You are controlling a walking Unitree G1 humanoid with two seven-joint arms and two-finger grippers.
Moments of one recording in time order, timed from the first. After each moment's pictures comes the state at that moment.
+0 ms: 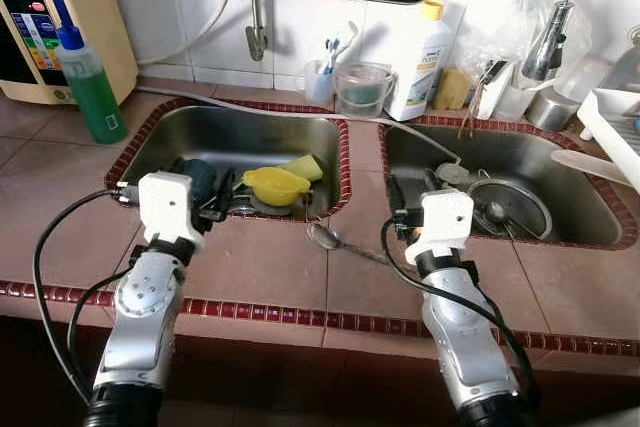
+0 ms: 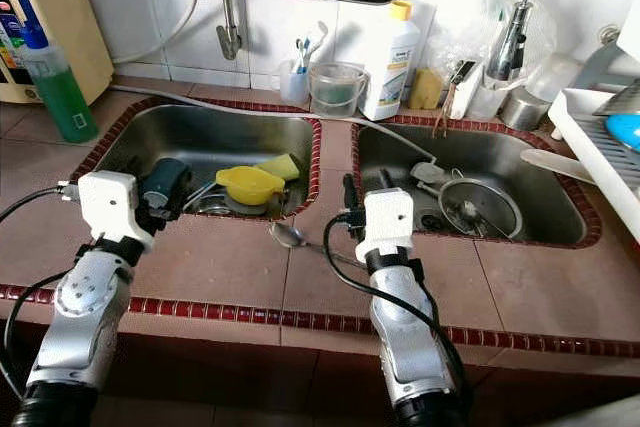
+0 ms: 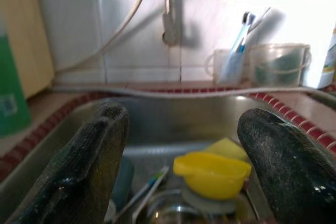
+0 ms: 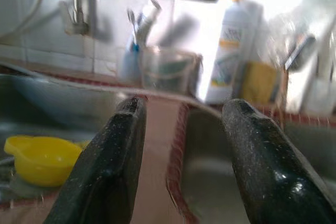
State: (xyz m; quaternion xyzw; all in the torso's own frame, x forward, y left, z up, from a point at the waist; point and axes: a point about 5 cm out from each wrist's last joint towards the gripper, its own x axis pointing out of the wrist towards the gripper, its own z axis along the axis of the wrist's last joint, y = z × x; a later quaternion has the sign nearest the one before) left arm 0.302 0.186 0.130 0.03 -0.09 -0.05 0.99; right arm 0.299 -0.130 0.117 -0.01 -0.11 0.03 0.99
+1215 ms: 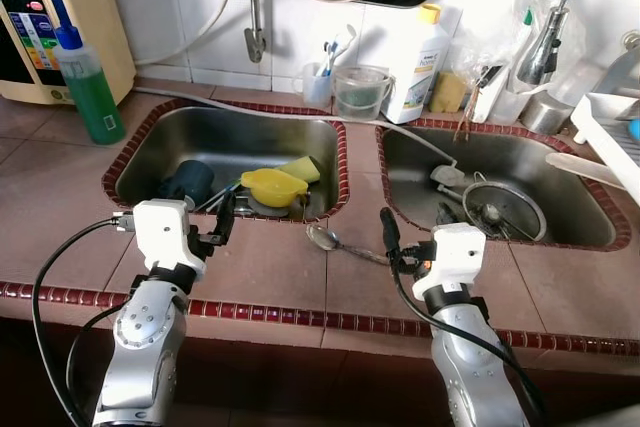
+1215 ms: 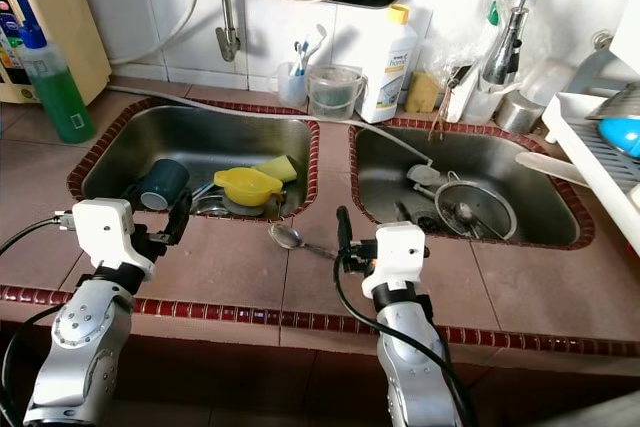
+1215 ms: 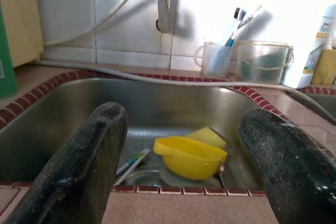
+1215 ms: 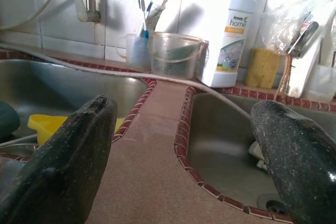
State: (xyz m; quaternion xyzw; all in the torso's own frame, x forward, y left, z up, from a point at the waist) left arm 0.282 0.176 0.123 -0.01 -0.07 -0.05 1.00; right arm 0.273 -0.128 0.109 -0.01 -0.09 0.06 0.99
